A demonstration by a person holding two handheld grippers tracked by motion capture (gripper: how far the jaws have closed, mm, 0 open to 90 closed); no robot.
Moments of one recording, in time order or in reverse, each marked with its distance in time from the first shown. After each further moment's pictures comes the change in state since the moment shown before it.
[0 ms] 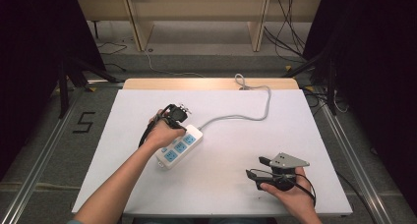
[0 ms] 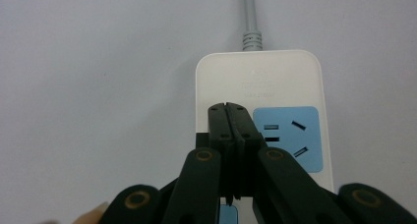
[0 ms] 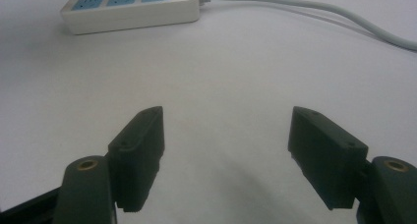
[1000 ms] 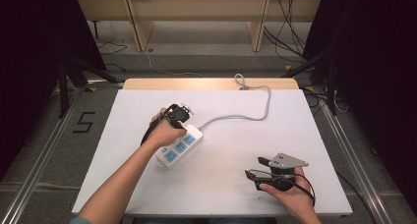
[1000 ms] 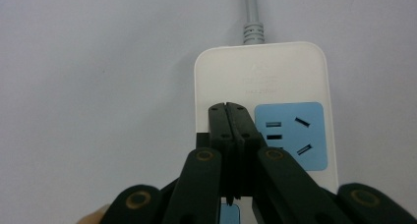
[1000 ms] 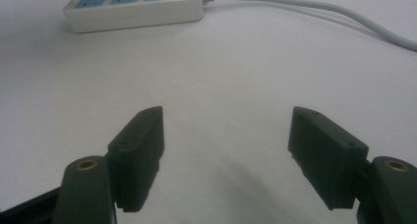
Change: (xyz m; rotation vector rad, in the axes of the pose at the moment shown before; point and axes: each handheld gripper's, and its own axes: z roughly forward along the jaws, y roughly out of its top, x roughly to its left) left arm -0.003 0.007 0.002 0.070 0.023 0.043; right arm 0.002 0.001 0.001 0.002 0.005 -0.006
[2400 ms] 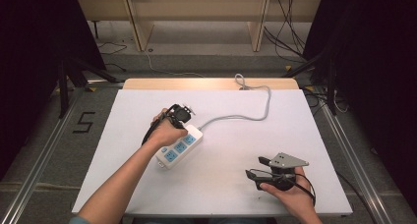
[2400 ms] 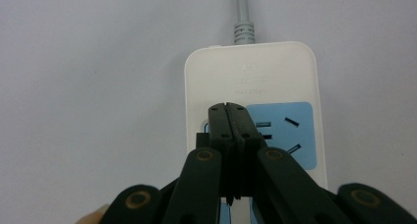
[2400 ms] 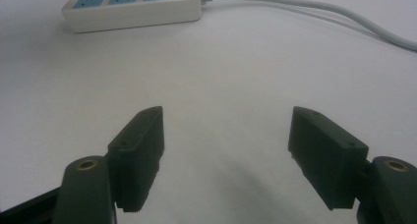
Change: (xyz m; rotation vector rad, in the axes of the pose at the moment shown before) left arm -0.005 0.003 0.000 0.005 -0.007 0.001; right arm -0.002 0.000 0.000 0.002 0.001 0.000
